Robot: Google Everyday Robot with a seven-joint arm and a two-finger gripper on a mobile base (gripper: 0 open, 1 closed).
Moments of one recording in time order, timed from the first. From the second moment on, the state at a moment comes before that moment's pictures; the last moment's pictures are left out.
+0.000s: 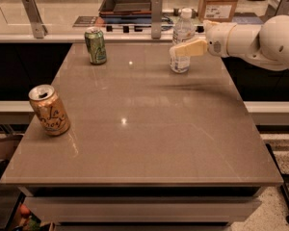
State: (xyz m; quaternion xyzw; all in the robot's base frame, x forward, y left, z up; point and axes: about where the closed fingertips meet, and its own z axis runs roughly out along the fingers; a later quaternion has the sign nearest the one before) arm 0.754 -0.146 0.935 -0.35 0.70 0.20 0.59
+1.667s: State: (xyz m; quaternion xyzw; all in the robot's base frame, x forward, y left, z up) arm 0.769 -0.121 0.936 -0.36 0.69 0.22 0.59
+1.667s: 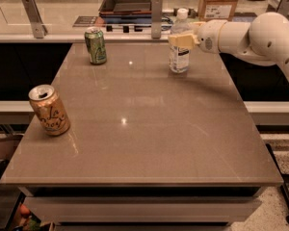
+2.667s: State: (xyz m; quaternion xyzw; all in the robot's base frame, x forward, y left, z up) arm 0.764 -0.115 0.945 -0.37 0.69 0.24 0.58
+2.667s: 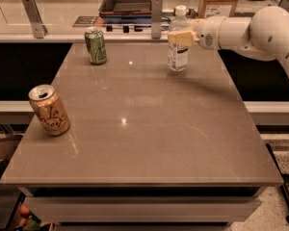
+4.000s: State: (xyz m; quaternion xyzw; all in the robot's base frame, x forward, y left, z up) arm 0.657 -0.046 1.002 -0.44 0.64 0.30 0.56
